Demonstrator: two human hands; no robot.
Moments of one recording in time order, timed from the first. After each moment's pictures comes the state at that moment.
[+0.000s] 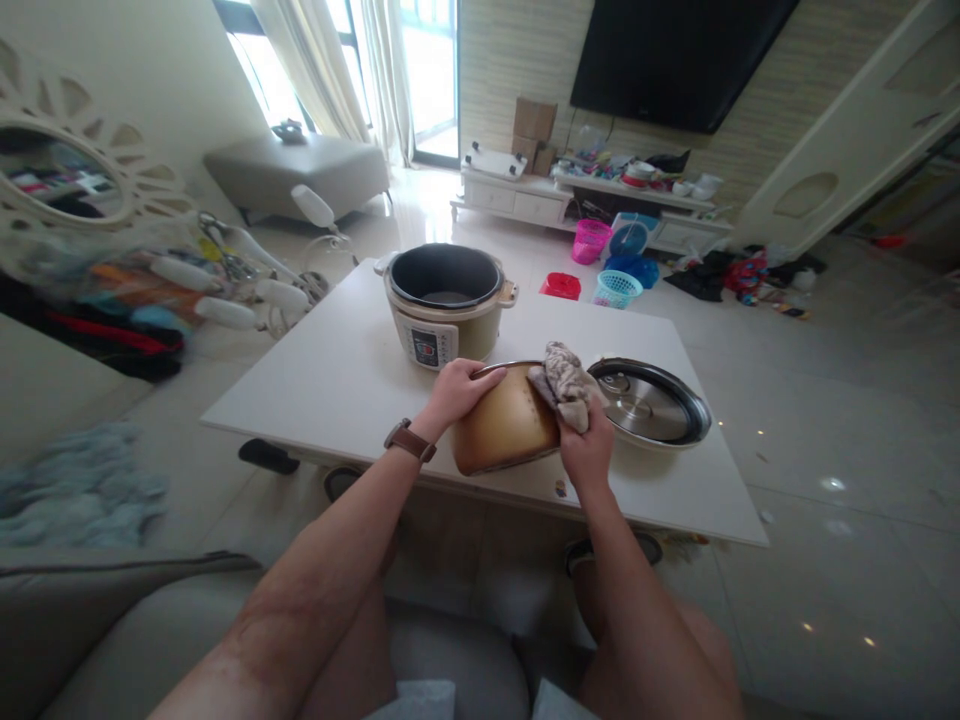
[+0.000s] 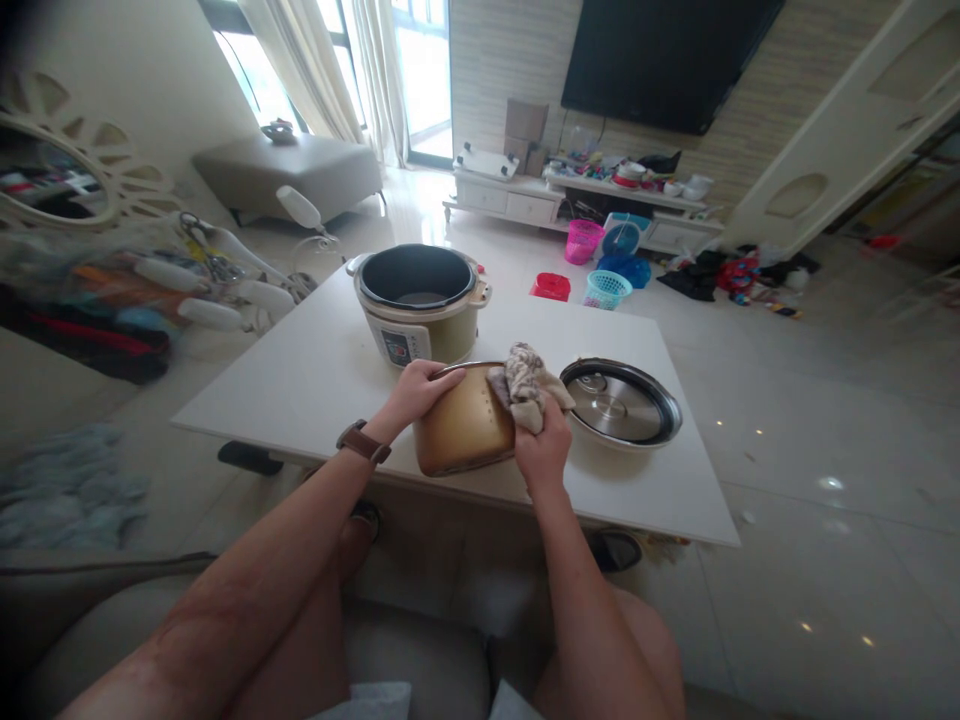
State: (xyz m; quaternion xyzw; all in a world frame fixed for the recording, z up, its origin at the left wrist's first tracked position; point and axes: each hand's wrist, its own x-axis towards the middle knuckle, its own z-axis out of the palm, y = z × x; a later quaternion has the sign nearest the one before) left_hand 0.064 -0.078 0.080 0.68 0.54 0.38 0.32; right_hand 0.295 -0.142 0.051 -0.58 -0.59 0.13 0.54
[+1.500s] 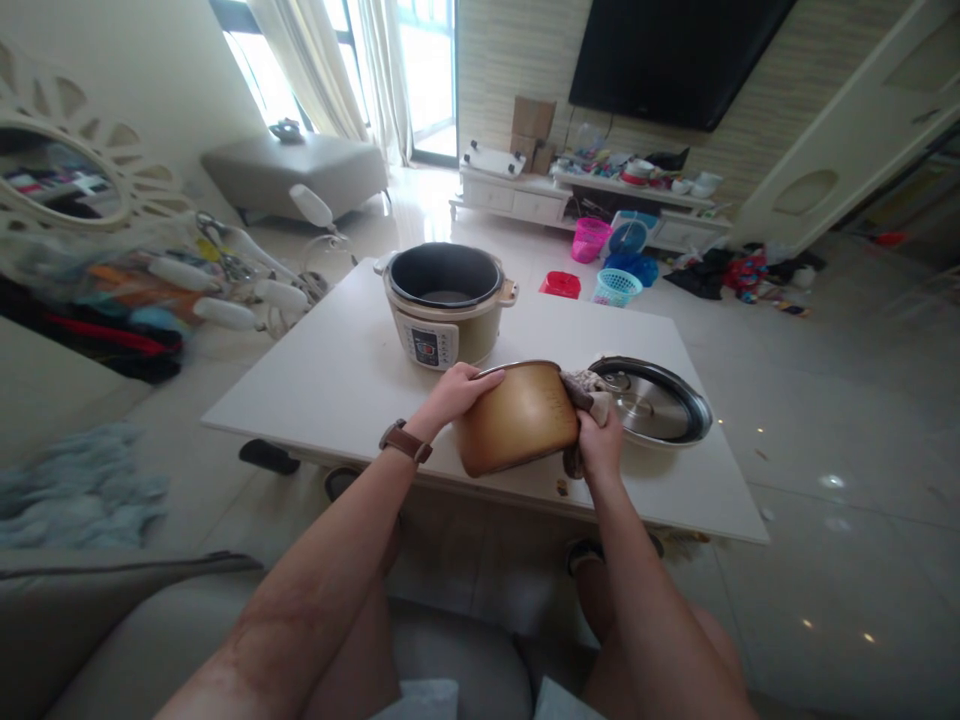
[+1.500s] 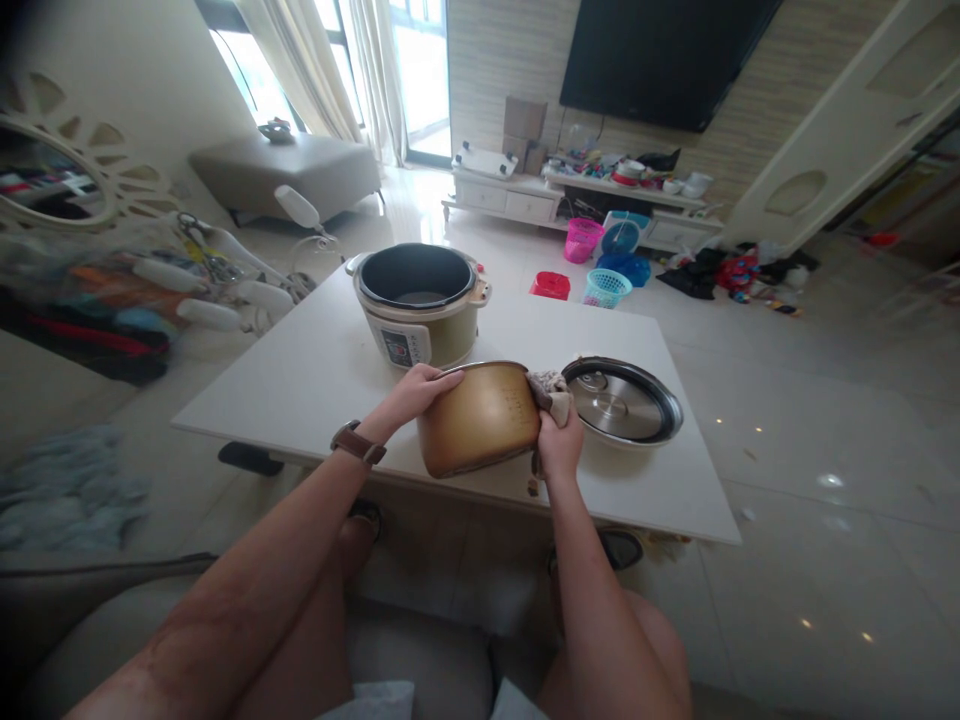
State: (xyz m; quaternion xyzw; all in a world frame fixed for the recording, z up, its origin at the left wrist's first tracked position) left_hand 0.055 -0.077 0.076 0.65 0.54 0.33 0.42; right_hand 0.321 -0.123 0.018 -0.67 -0.41 0.22 0.57
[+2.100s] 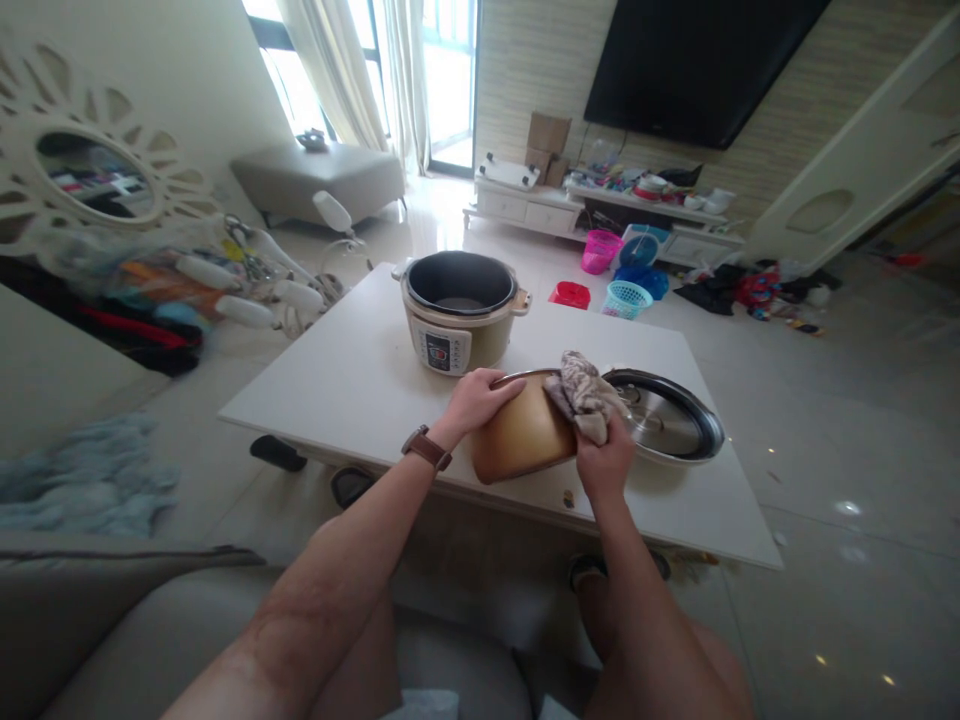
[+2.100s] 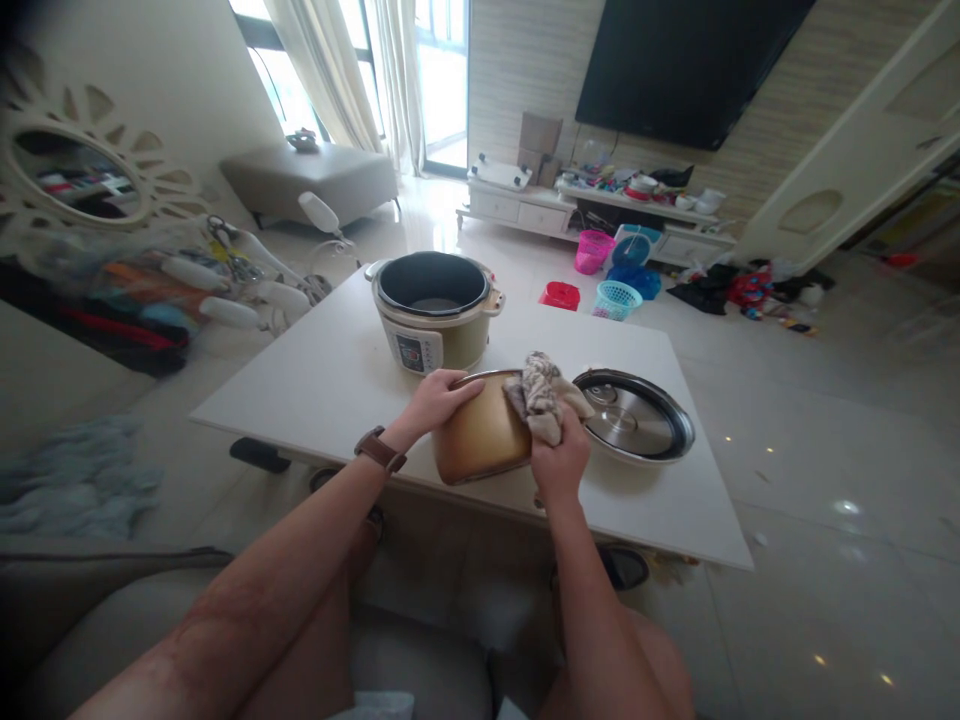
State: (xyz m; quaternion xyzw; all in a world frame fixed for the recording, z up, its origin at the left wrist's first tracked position) left_hand 0.067 -0.082 0.082 0.68 0.52 0.37 0.35; right_hand 0.301 -0.144 0.051 -0.58 -0.59 0.08 0.55
